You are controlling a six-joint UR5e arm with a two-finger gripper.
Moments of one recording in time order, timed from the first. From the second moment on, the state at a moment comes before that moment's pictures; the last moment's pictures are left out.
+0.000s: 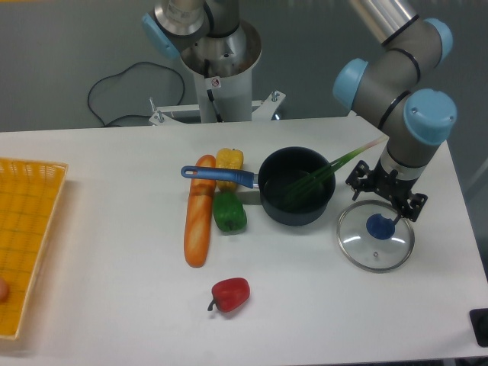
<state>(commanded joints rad) 2.82 -2.06 -1.55 -1.08 1.48 1.35</state>
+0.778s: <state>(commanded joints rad) 2.82 -2.08 -1.56 -1.04 1.49 1.35</state>
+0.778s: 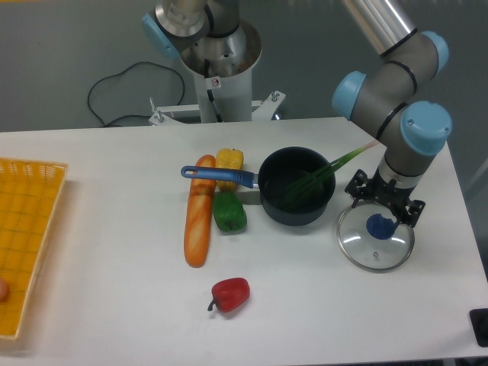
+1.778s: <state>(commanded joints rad) 2.84 -2.13 -1.56 -0.99 1.49 1.35</state>
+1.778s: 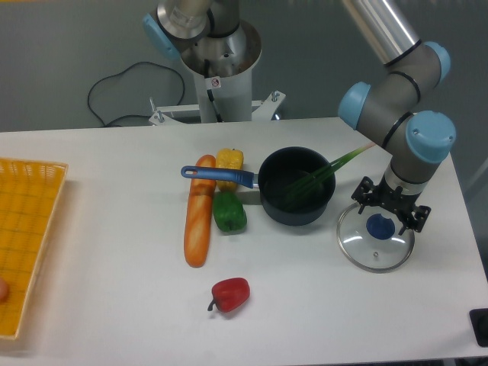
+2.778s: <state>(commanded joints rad) 2.83 -2.14 -1.56 -0.98 1.51 1.35</state>
